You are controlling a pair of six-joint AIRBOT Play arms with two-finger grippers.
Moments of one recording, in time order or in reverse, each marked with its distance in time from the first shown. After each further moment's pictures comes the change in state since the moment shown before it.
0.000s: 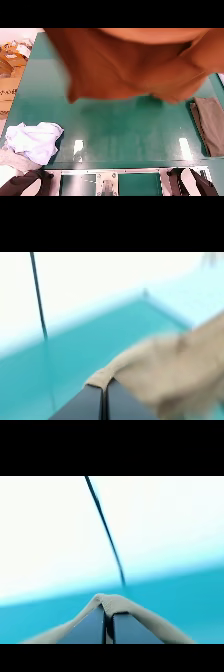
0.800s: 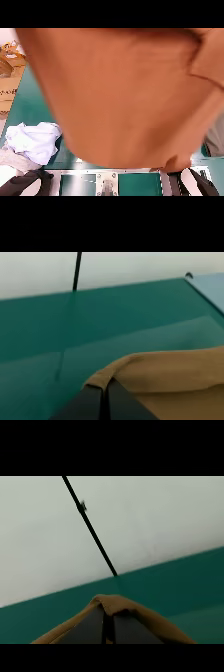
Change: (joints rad) left arm 0.000 -0.083 -0.259 0.131 0.107 -0.108; right arm 0.051 -0.077 -0.267 -0.015 -0.117 -0.042
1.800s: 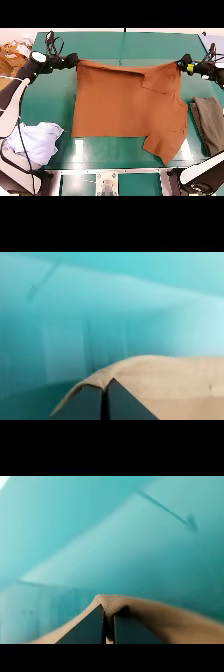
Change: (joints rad) left arm -0.010 -0.764 -0.109 -0.374 0.478 0.207; right arm 0.205 -1.081 0.305 0.224 -0.145 -0.186
